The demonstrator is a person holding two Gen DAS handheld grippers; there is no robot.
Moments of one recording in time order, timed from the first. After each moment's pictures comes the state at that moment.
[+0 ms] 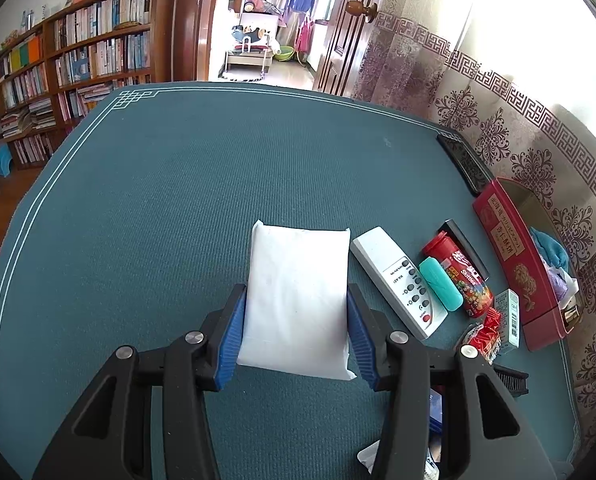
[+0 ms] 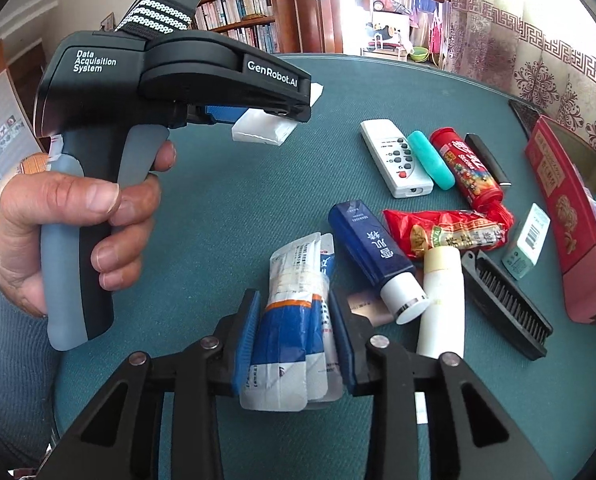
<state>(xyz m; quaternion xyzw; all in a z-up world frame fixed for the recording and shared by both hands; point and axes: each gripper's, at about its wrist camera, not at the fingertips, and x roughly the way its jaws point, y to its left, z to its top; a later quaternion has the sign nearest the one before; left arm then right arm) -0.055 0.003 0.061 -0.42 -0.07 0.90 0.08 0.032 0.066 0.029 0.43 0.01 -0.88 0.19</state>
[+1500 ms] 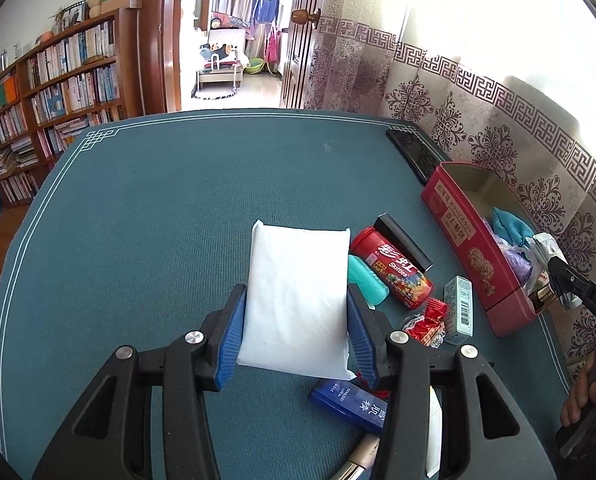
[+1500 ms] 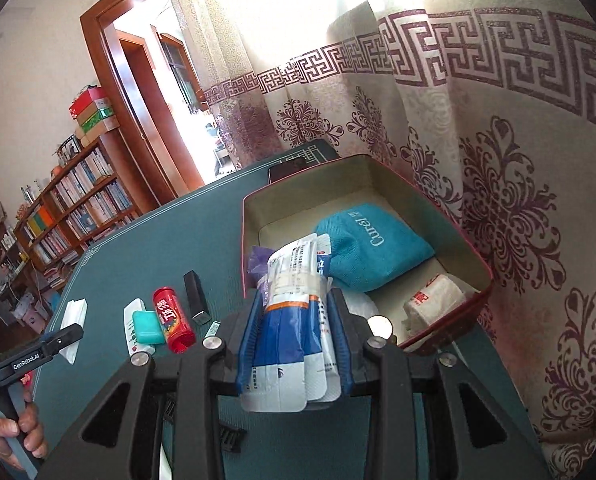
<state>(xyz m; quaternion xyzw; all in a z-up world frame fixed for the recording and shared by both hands) -0.035 0.060 0.093 -0.40 -0.02 0.91 0.12 0.021 0.300 0.083 0.30 -0.17 -0.94 -0.06</state>
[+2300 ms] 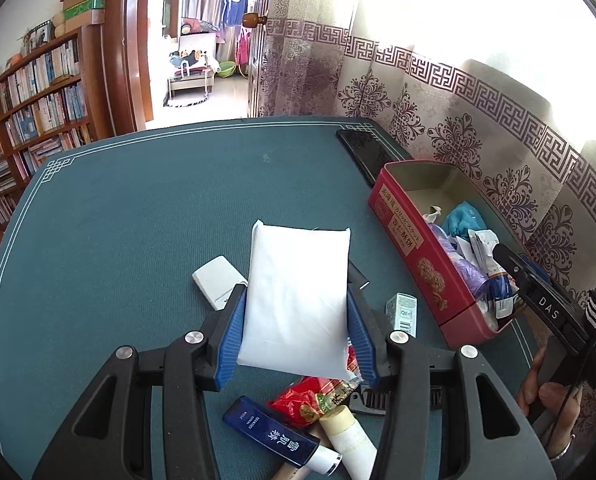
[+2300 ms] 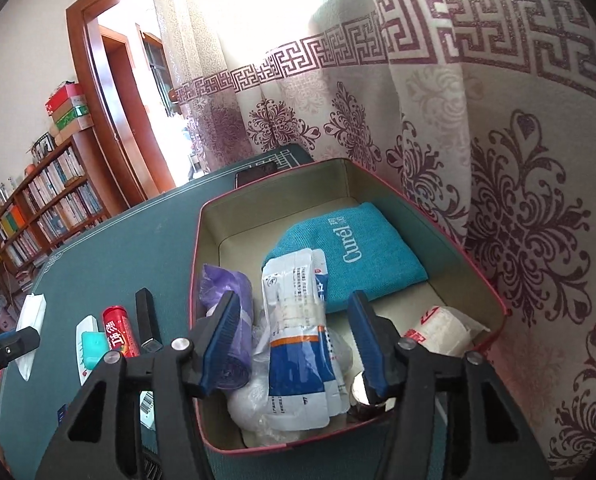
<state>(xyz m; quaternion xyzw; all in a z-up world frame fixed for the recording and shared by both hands) -0.043 0.128 0.114 -0.39 0.01 0.91 0.17 0.003 0.311 0.076 0.26 -0.14 -0.95 -0.12</state>
